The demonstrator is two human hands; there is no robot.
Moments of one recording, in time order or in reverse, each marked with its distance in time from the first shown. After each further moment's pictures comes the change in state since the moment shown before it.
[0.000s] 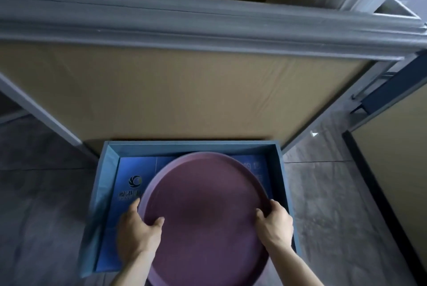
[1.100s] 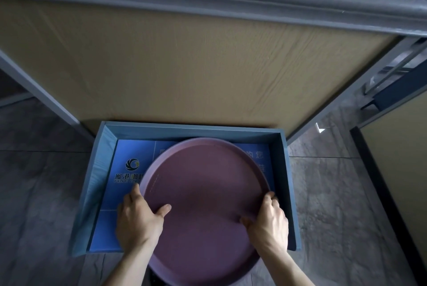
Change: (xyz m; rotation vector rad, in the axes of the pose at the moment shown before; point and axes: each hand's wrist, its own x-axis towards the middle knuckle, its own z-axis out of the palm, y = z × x) left_hand -0.013 0.004 0.016 0.241 0.044 0.080; right_hand -0.003 0.020 0.022 -0.367 -0.040 -0.221
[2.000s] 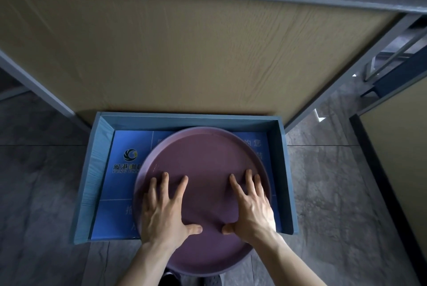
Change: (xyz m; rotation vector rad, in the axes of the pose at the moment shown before) left_hand -0.036 0.004 0.023 0.377 -0.145 0.504; right_hand -0.002 -0.001 0.010 -0.188 -0.157 -0.432
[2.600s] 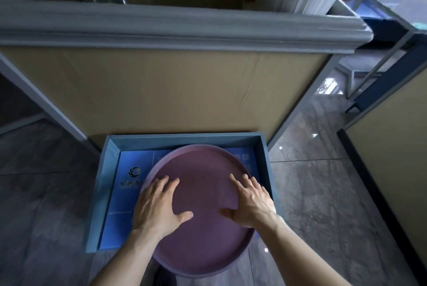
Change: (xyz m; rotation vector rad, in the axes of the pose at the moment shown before) left_hand -0.005 0.006 -0.084 -0.075 -0.002 0.101; right_hand -0.015 -0.001 -0.072 -0.007 -0.051 0.018
